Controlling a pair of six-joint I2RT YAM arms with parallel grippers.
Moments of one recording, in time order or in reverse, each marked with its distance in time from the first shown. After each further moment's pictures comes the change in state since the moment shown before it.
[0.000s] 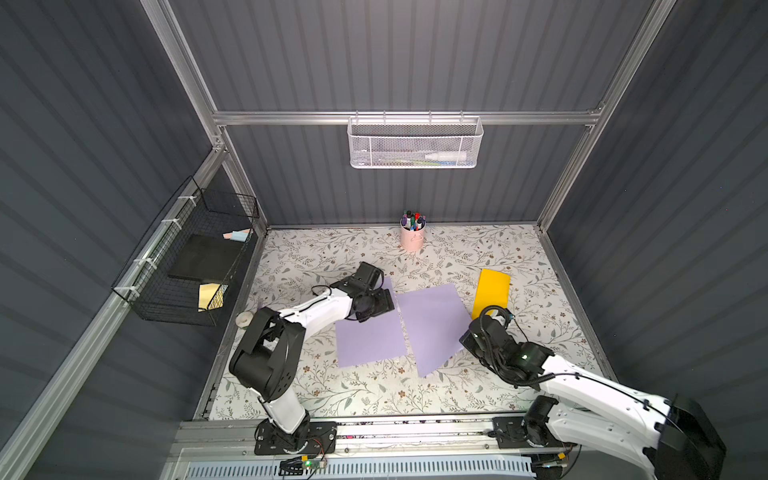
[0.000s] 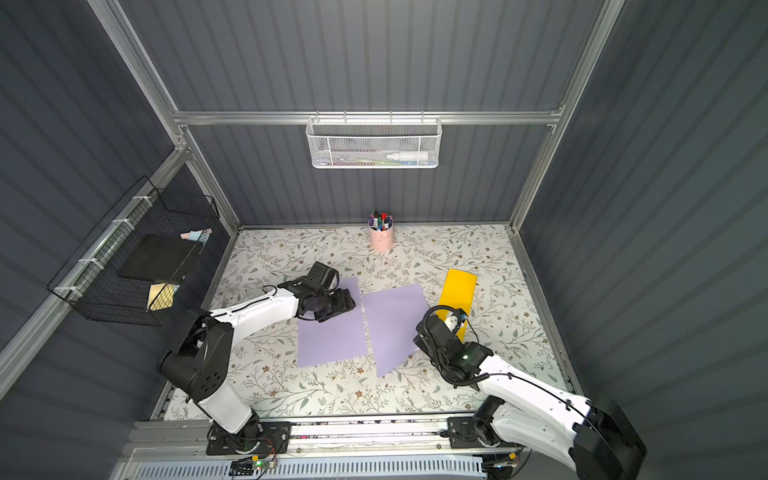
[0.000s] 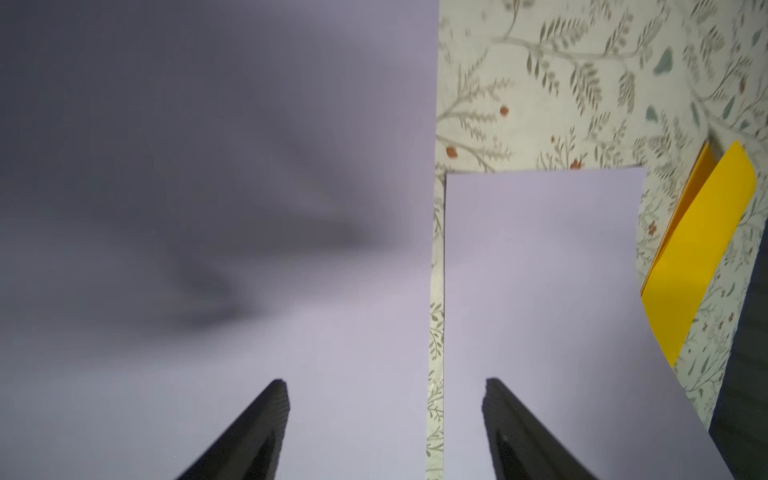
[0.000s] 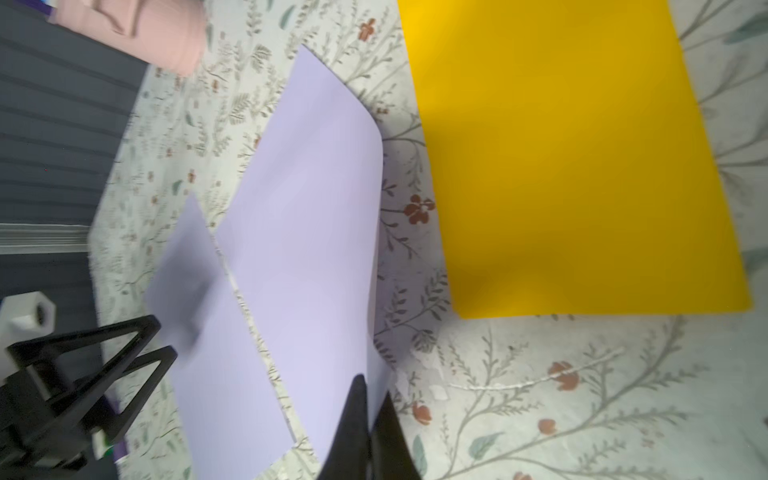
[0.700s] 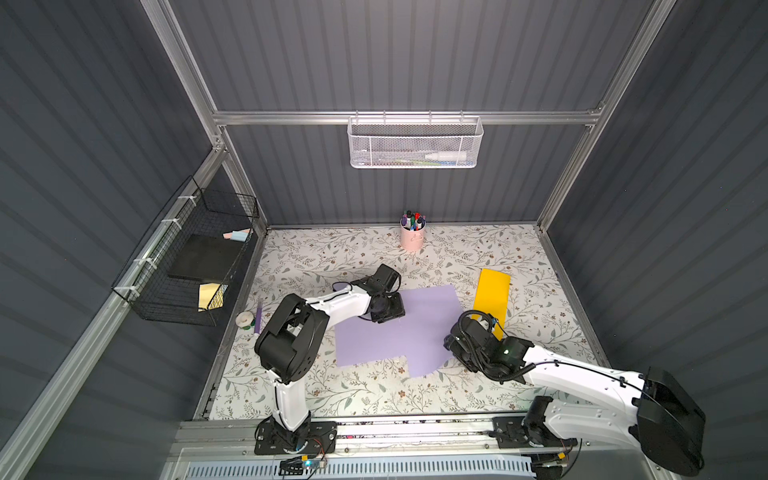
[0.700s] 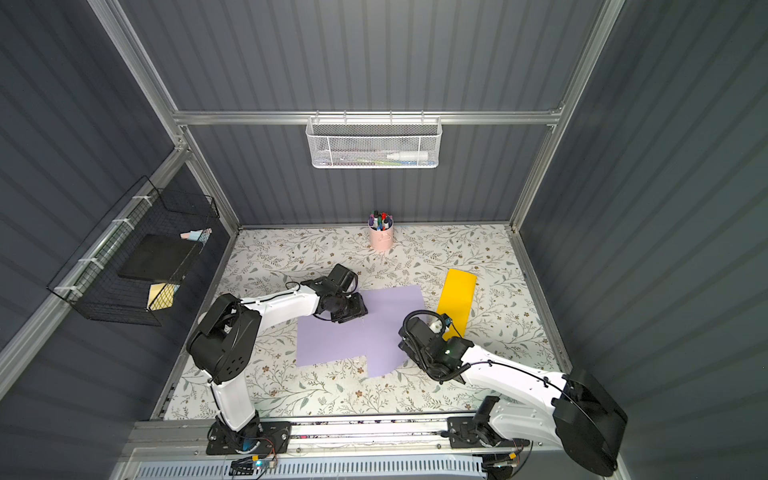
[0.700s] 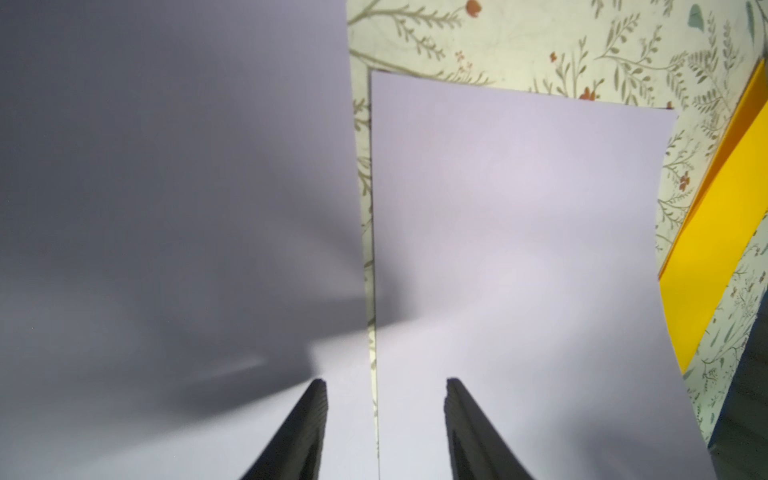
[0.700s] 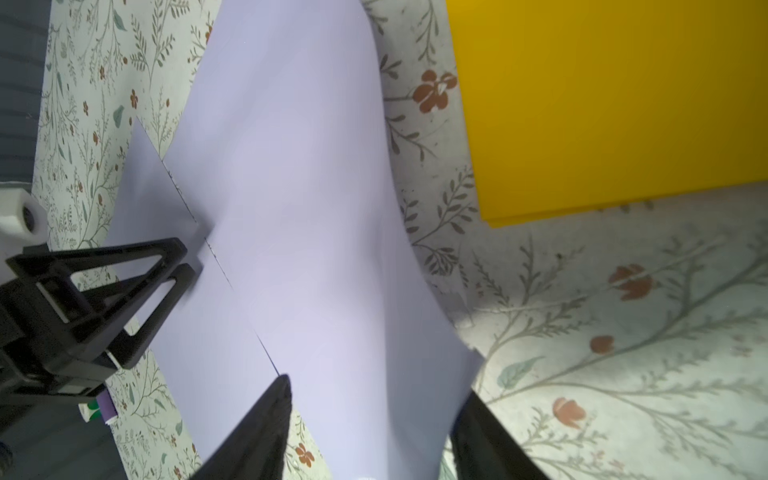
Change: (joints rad) left arm -0.051 0.138 0.116 0.003 0.043 0.002; right arm 0.093 0.111 0.063 -0.023 -0.117 0.113
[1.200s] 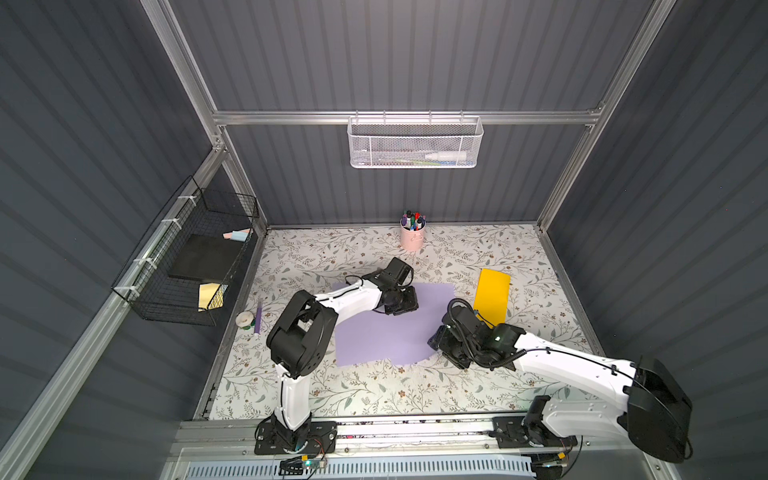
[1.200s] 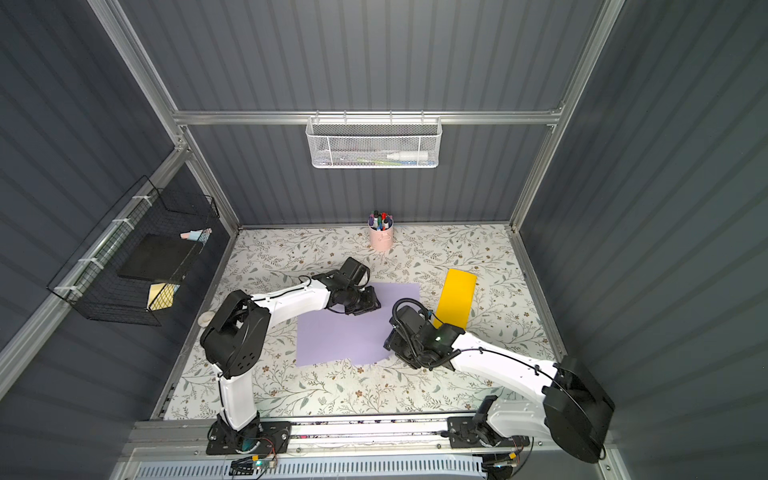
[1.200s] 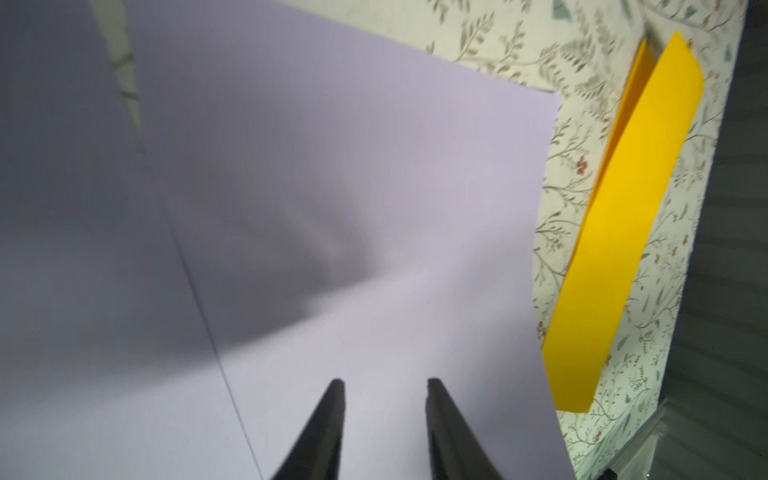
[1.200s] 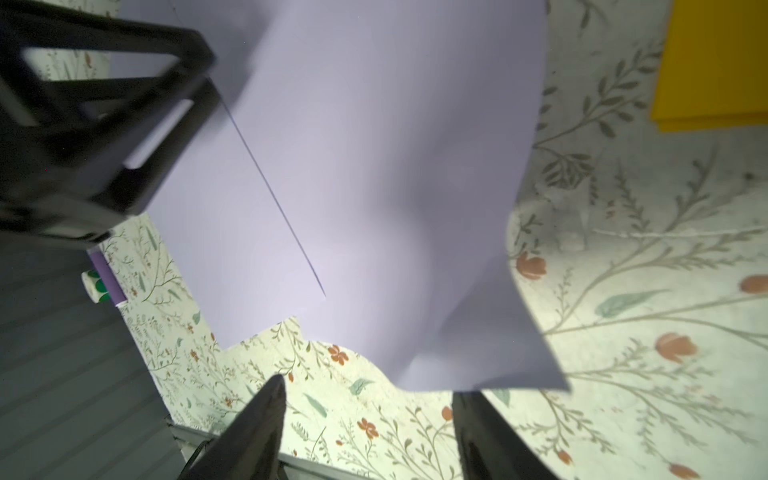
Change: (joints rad) left arm -0.041 0.101 0.130 0.004 0.068 0.026; right arm 0.000 0.047 0.165 -0.115 -0.219 -0.149
